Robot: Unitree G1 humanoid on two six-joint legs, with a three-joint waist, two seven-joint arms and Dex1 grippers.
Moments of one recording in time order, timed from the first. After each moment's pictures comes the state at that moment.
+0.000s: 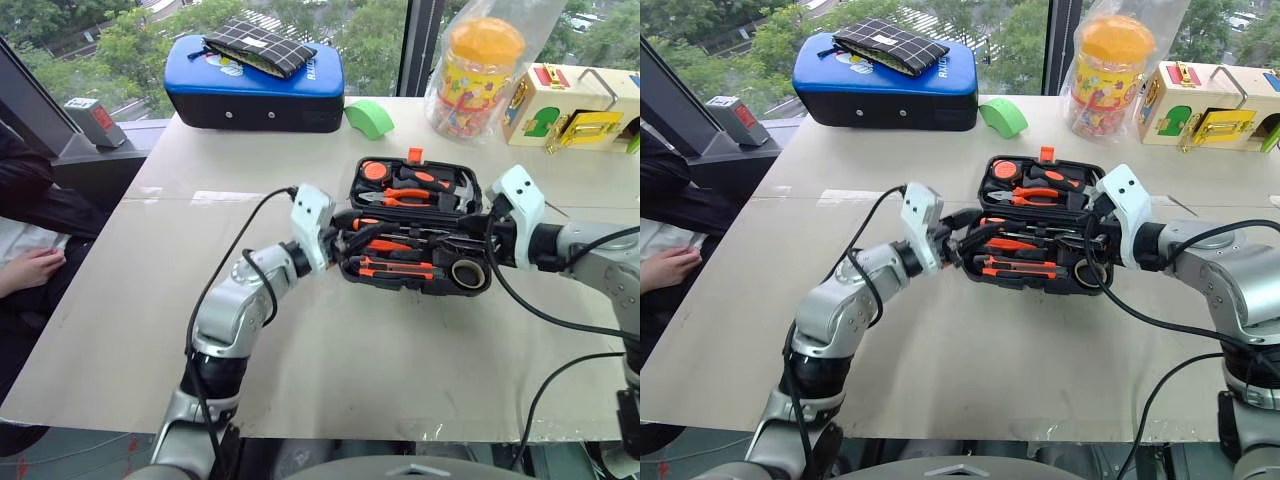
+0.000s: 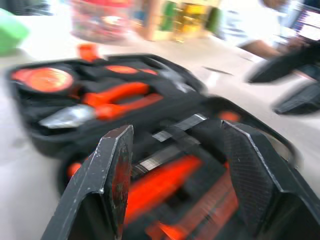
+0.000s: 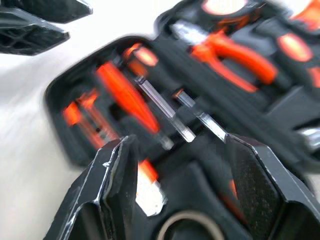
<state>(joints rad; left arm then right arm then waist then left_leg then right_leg) -0.51 0.29 -0.08 -0.13 -0.43 0.65 -0.50 -0.52 -0.69 -0.08 -0.45 0.47 1.25 0.54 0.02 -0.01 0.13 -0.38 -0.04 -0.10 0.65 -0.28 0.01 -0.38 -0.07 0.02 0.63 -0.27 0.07</state>
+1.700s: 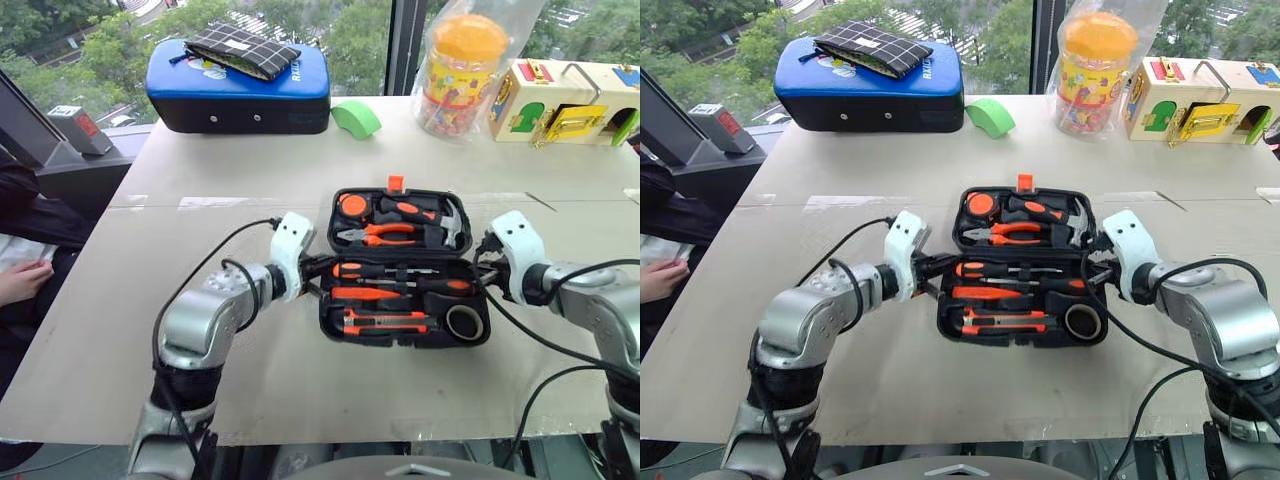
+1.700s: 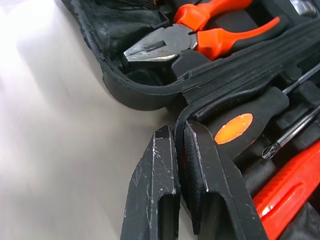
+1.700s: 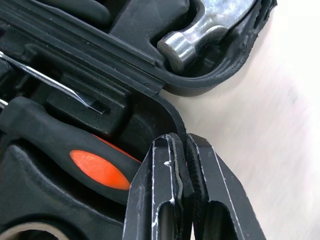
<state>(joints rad) -0.29 0.41 -0.02 -0.44 -0.43 1.13 -0.48 -0.32 -0.63 -0.09 -0.64 0.41 1.54 0.43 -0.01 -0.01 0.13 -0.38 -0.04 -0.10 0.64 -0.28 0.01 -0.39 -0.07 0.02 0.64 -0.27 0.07</state>
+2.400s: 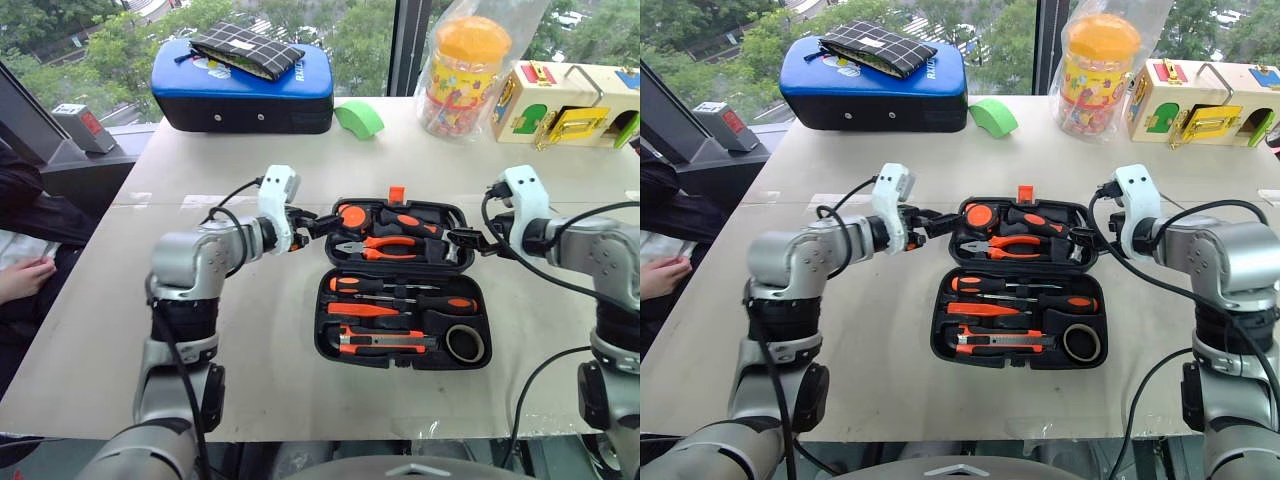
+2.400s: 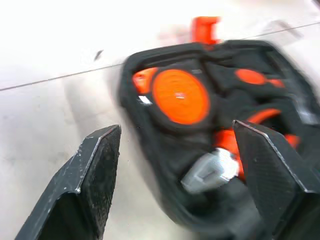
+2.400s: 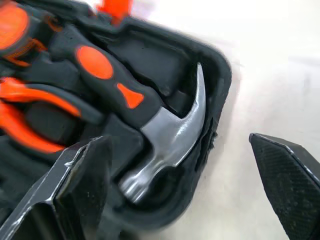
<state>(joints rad) -0.69 0.39 0.06 0.05 -0.48 1.12 -0.46 -0.66 -0.54 -0.12 -0.17 0.41 1.48 0.38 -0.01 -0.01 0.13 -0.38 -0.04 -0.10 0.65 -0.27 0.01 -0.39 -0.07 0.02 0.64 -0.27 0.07</state>
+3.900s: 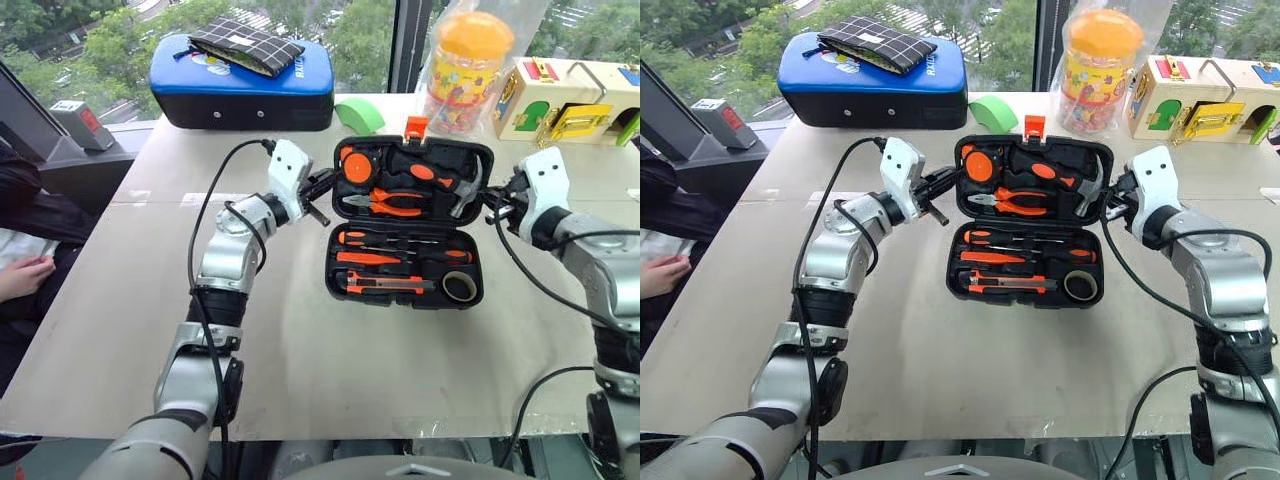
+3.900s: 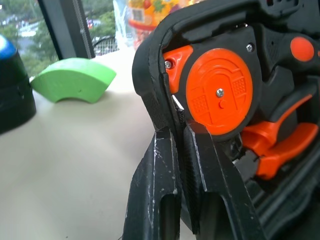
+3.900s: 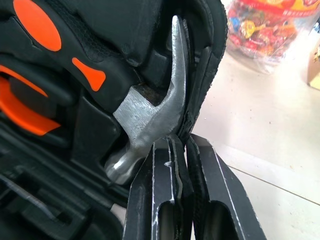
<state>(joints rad) -0.67 0.34 -0.01 0.28 -0.18 0.17 -0.73 -0.45 -0.58 -0.13 -0.27 0.28 0.84 0.47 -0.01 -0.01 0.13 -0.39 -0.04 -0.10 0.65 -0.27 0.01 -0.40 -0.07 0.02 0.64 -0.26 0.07</state>
